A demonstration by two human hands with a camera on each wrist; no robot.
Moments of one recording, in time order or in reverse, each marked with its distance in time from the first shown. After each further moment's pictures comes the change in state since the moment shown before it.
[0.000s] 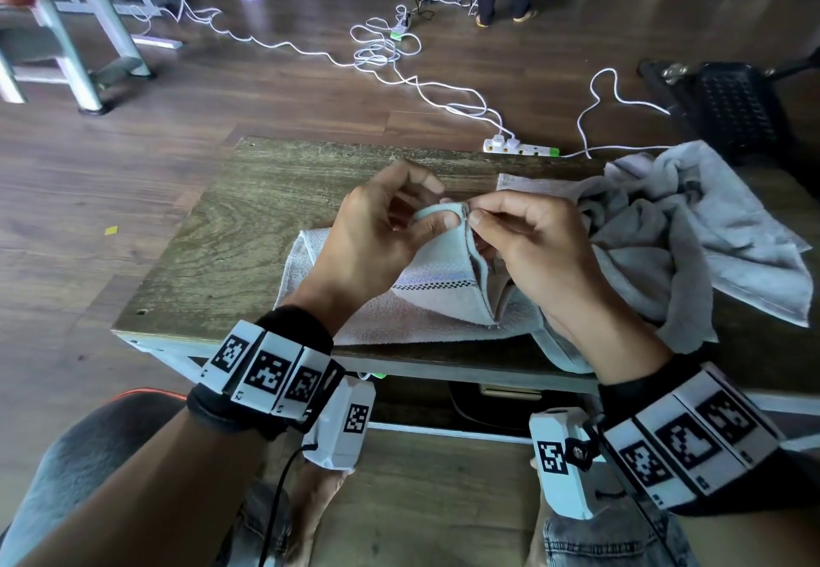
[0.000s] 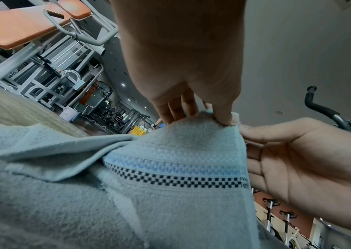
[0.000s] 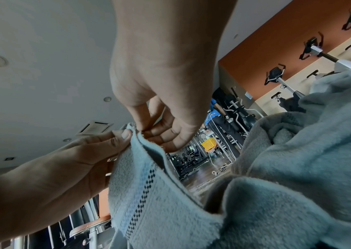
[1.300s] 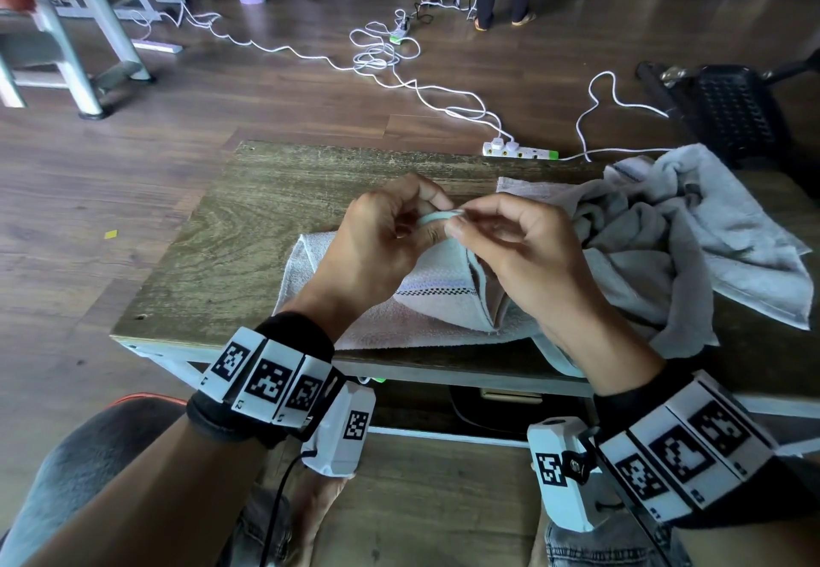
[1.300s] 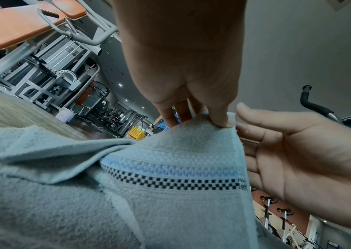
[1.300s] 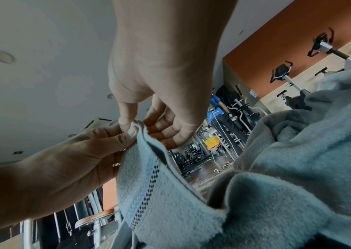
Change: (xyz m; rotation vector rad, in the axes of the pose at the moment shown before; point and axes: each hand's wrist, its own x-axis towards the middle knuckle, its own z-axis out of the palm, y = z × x) left_hand 0.000 -0.007 0.002 -0.031 -0.090 0.063; right_hand -0.006 -0.002 0.005 0.089 -0.056 -0.052
